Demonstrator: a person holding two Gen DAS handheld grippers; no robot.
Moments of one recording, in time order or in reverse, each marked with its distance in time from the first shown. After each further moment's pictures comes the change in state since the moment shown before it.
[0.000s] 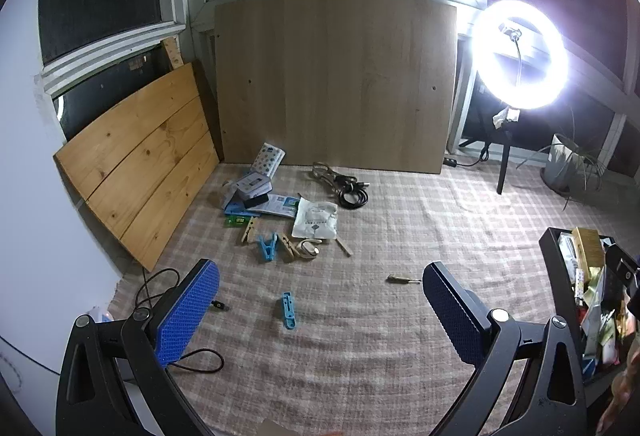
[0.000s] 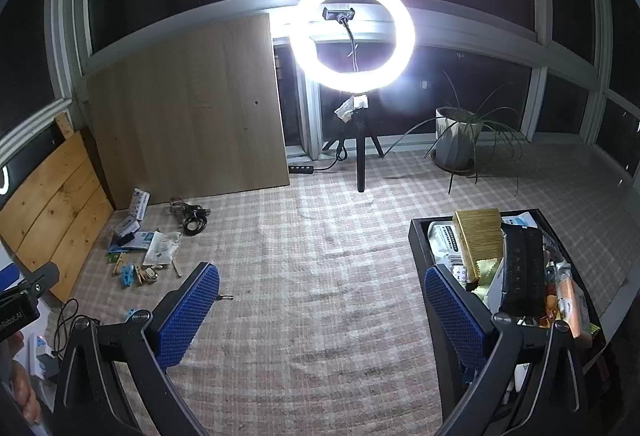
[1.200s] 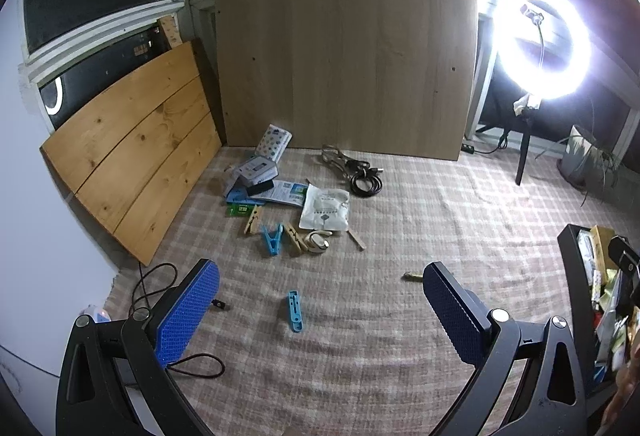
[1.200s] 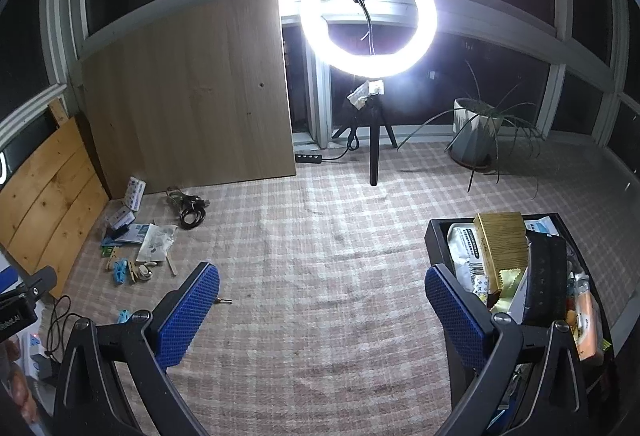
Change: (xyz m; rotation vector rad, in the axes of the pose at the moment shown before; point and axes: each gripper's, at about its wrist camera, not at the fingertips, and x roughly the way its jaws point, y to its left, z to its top) left arm 0.048 0.007 0.014 -0.008 0.078 0.032; right arm 0.049 0.011 0.016 -0.027 0.064 0.013
